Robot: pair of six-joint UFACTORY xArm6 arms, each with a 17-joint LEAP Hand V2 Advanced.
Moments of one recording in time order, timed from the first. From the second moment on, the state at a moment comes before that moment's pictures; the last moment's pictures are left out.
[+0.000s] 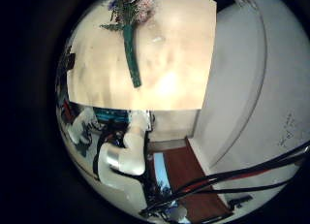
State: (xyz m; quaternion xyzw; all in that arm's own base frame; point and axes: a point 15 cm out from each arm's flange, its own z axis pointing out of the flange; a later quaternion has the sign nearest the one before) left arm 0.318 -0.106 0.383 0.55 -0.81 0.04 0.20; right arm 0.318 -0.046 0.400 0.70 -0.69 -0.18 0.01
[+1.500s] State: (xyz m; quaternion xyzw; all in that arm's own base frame) left arm 0.346 -0.082 0.377 0.48 -0.85 0.05 0.22; right arm 0.320 -0.068 0.195 0.53 -0.81 -0.24 0.08
